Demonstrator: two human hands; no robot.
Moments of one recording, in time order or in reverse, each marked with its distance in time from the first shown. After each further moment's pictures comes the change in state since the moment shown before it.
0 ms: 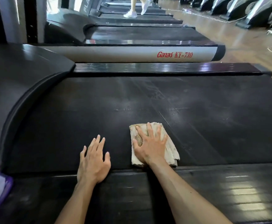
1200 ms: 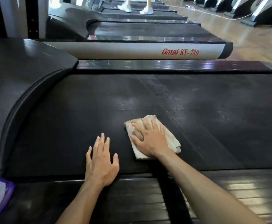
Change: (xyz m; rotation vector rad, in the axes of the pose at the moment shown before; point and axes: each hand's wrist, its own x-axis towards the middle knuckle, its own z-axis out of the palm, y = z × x) left_hand 0.010 0.002 -0.005 0.016 -0.038 0.002; right_hand 0.040 -0.015 -0.005 0.007 -0.127 -0.199
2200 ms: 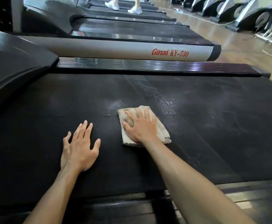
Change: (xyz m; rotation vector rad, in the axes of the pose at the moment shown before) left_hand 0.107 -0.020 0.019 0.150 0.076 0.054; right_hand 0.091 0.019 -0.006 -0.003 0.032 0.129
